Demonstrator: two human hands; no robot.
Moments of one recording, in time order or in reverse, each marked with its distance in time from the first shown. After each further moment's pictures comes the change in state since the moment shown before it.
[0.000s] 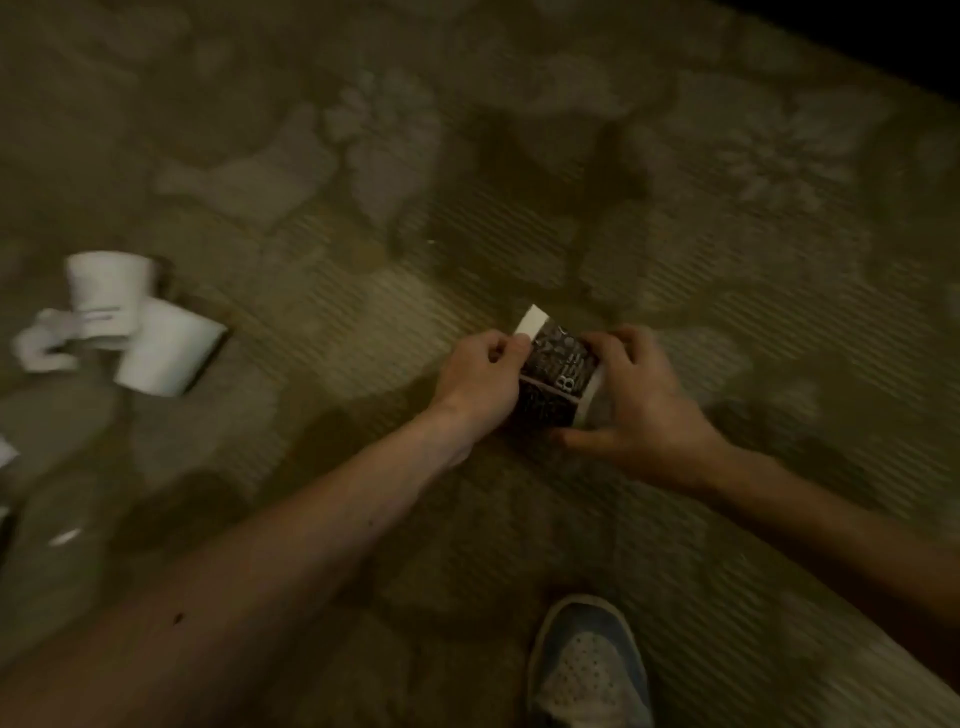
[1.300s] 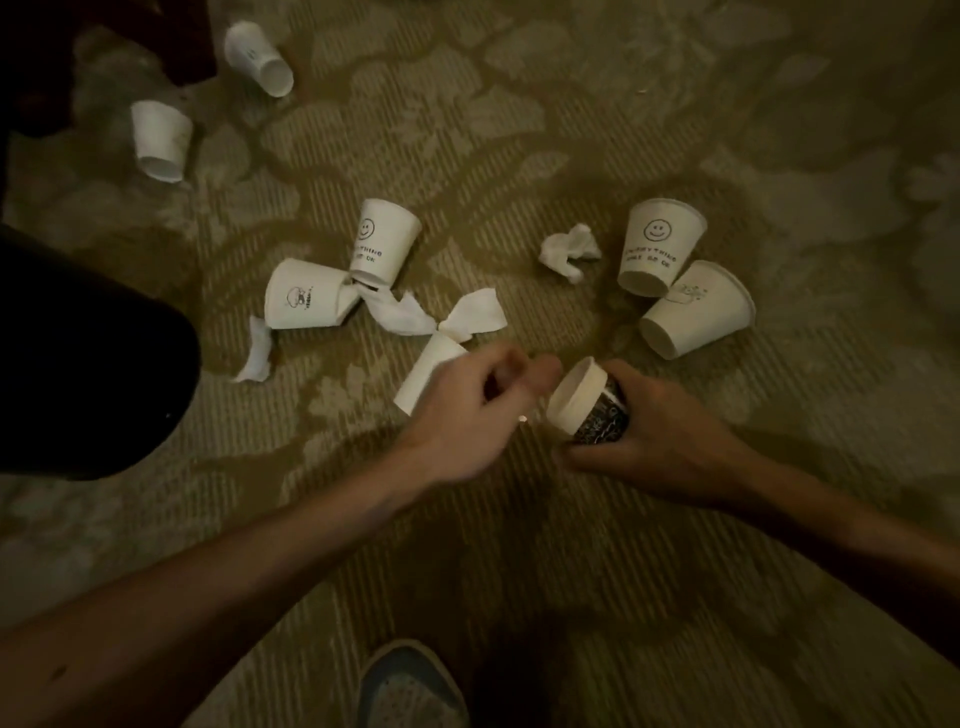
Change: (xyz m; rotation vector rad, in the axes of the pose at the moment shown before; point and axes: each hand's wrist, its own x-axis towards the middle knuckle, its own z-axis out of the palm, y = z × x) left_hand -0.143 -0.238 -0.359 0.024 0.527 0.251; right_hand 0.043 -0.365 0.194 0.001 -0.446 -0.457
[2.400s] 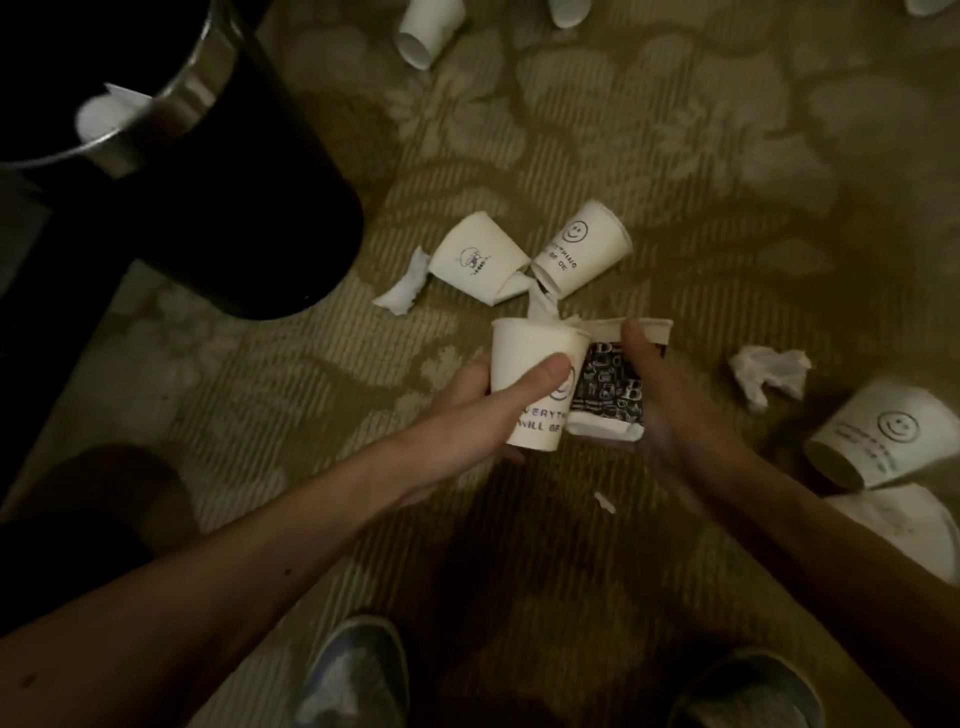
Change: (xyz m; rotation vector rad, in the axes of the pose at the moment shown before) left_hand -0.006 -0.041 -0.062 -0.680 0.231 -0.531; right_hand 0.137 -0.091 0.024 0.726 -0.366 0.175
